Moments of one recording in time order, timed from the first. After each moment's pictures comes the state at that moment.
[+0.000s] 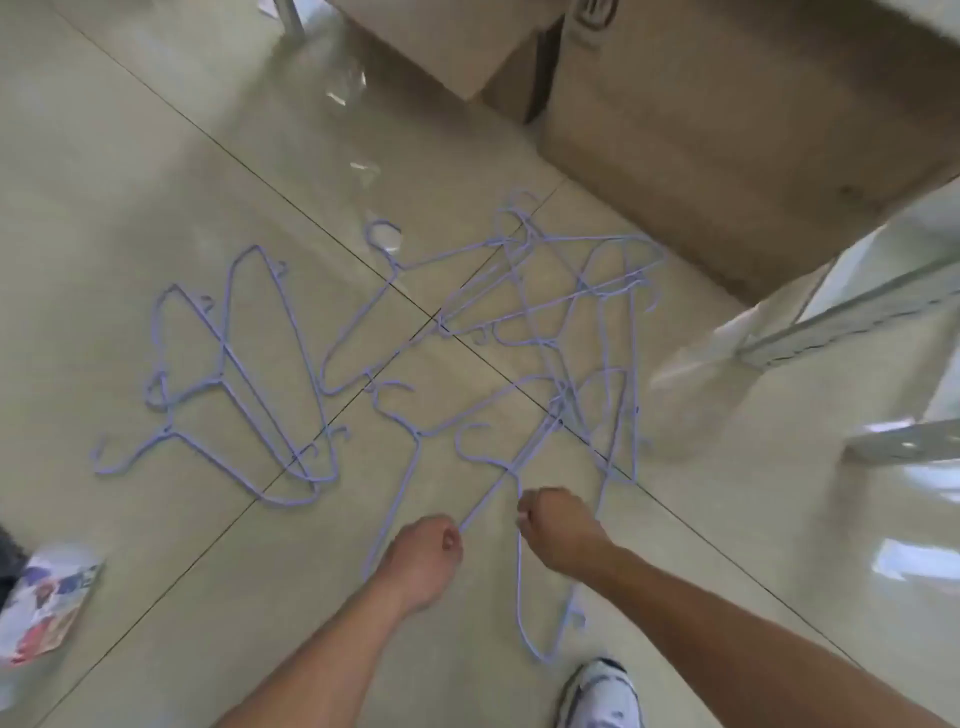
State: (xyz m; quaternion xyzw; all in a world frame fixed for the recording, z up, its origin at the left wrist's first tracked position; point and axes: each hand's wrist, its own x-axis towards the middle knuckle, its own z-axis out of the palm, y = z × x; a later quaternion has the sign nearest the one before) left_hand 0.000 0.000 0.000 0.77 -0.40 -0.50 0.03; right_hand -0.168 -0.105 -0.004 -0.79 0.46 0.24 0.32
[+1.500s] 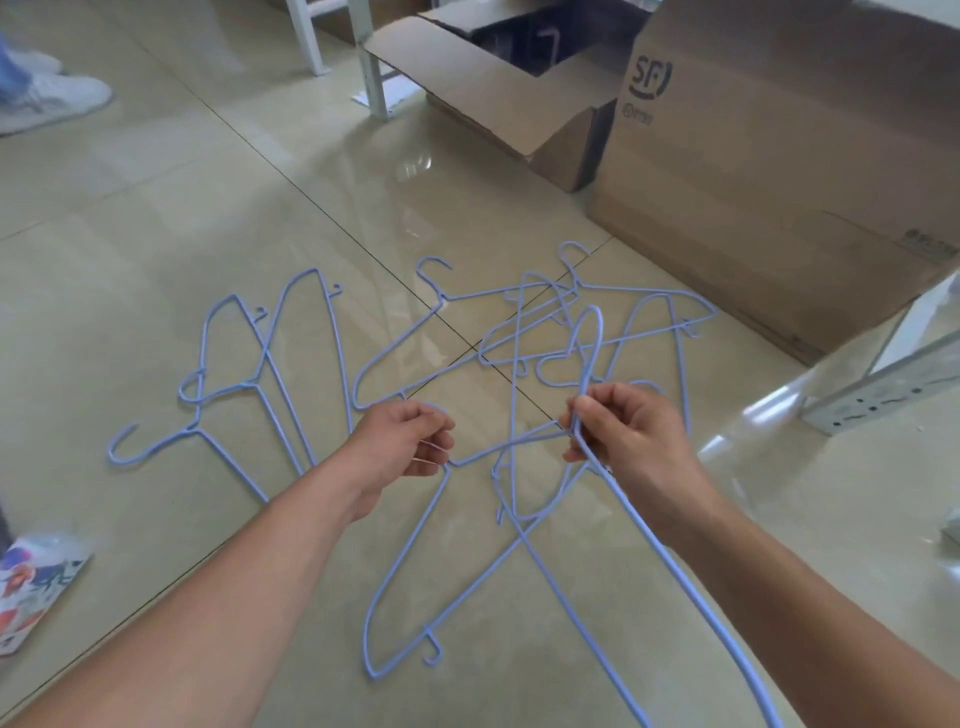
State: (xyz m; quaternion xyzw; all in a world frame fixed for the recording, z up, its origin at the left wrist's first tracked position) left_hand 0.079 -0.051 0.030 0.71 -0.20 -0.53 0.43; right_hand -0.138 -0.145 0.078 -0.57 0.47 -0.27 0.62
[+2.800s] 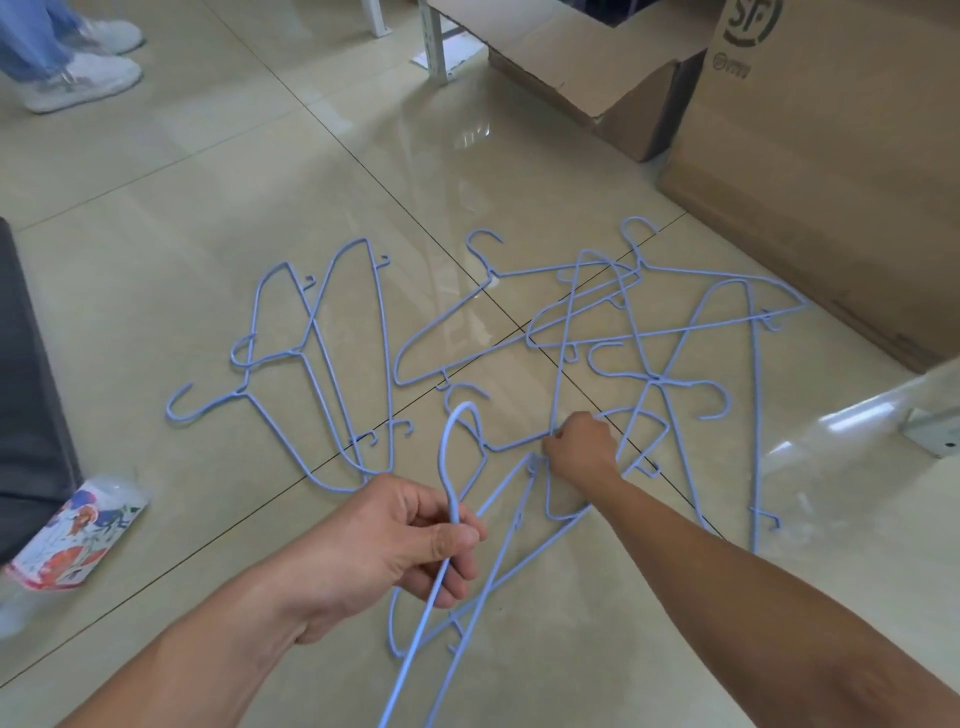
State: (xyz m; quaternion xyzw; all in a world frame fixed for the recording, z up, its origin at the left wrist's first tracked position) left_hand 0.046 0.027 0.080 0.68 -0.20 -0.61 0.35; right_hand -0.067 -0.181 -0.104 -0.73 0.58 0.04 0.36
